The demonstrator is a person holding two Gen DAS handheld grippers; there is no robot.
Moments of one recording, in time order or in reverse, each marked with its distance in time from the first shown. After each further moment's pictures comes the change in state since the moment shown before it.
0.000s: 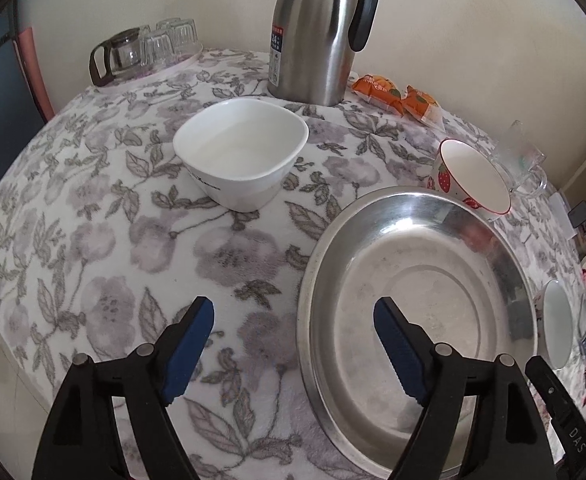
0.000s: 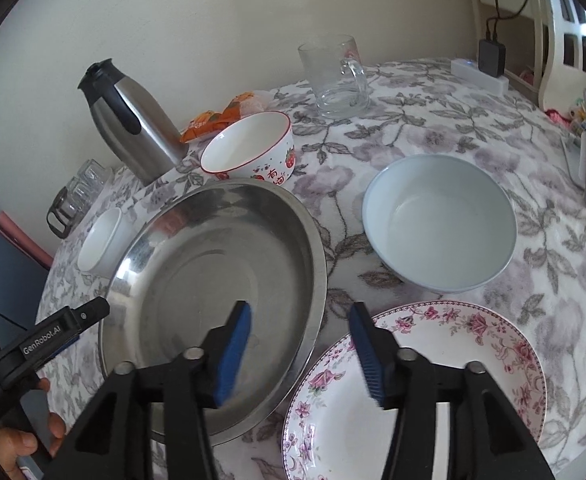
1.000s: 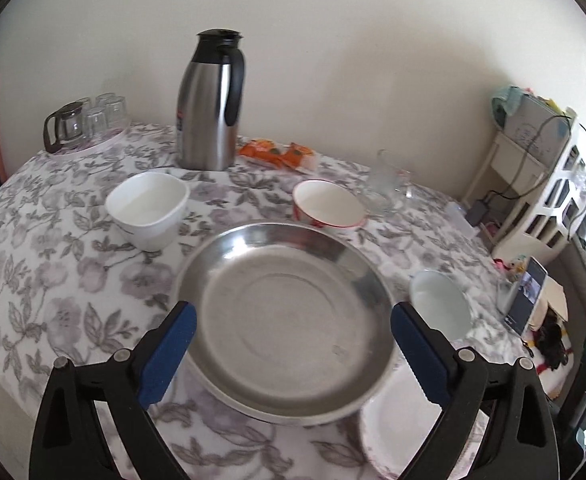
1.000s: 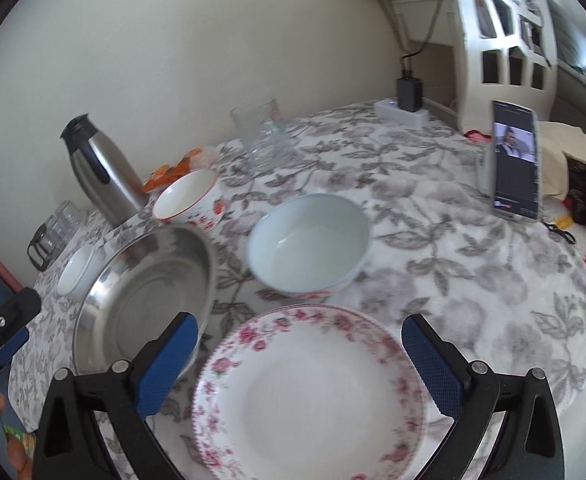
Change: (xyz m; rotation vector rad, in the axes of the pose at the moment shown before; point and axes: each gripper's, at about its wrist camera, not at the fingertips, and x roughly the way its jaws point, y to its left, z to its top) left arm -0.095 -0.067 -0.054 0.122 -0.246 -0.267; right arm -0.071 -0.071 -0.022 0.068 -0.182 -0.123
